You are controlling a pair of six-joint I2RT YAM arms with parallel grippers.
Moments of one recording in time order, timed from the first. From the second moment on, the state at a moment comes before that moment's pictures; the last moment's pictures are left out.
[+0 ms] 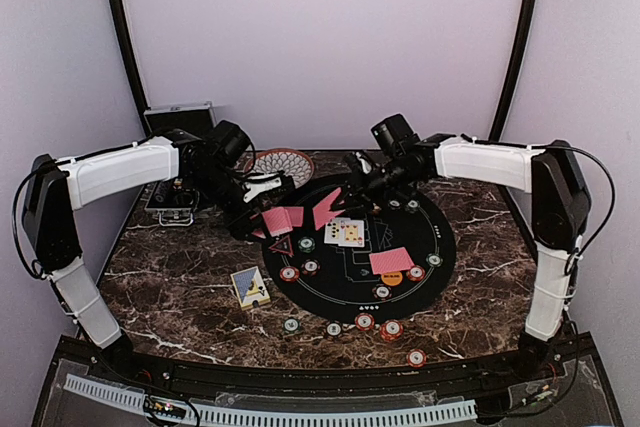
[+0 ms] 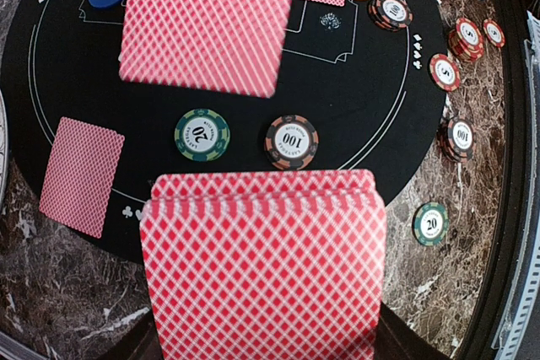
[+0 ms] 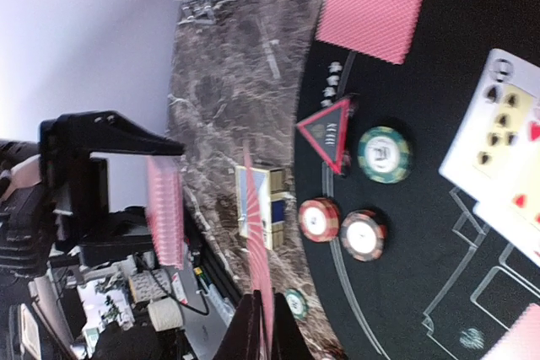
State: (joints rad) left arm -0.59 1.71 1.41 -0.87 0.40 0.62; right arm 0.65 1.94 1.51 -0.42 -0.76 0.69
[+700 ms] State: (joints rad) left arm -0.59 1.70 1.40 -0.87 0.40 0.61; right arm 0.80 2.16 1.85 -1.00 0.55 0.18
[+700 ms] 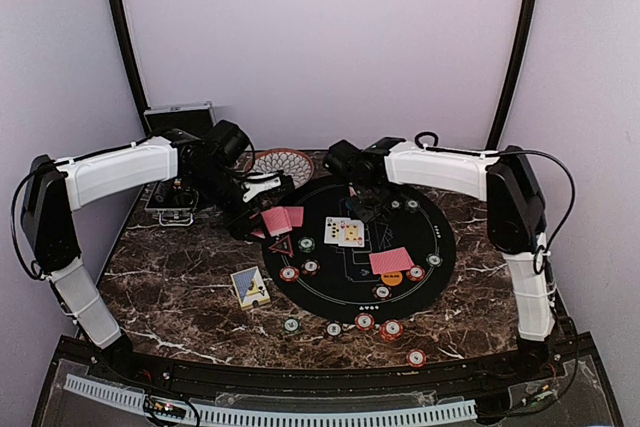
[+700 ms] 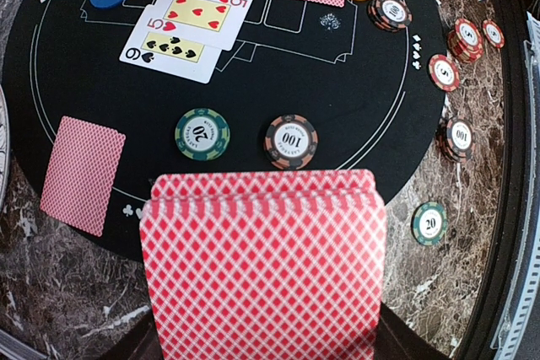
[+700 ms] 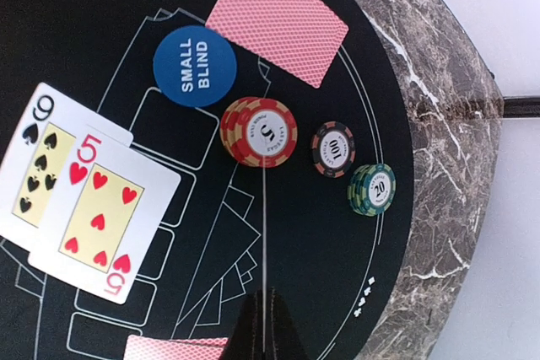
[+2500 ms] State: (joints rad) left arm -0.59 1.68 1.39 -0.87 0.40 0.61; right arm 0.58 1.88 1.36 -0.49 -0.50 0.60
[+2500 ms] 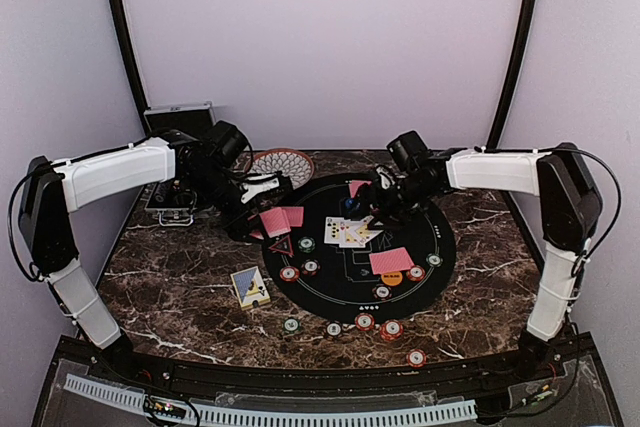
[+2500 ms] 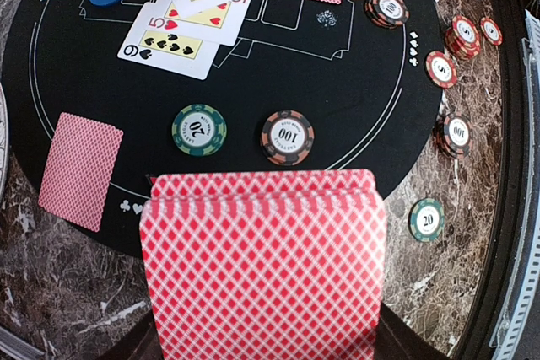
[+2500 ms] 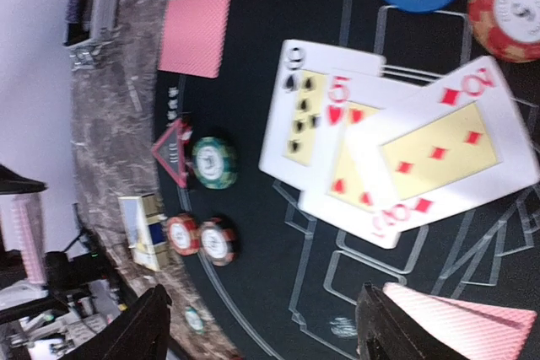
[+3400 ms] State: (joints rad) left arm -0.59 1.68 1.39 -0.87 0.40 0.61; right arm 0.76 2.04 1.48 -0.05 -0.88 0.95
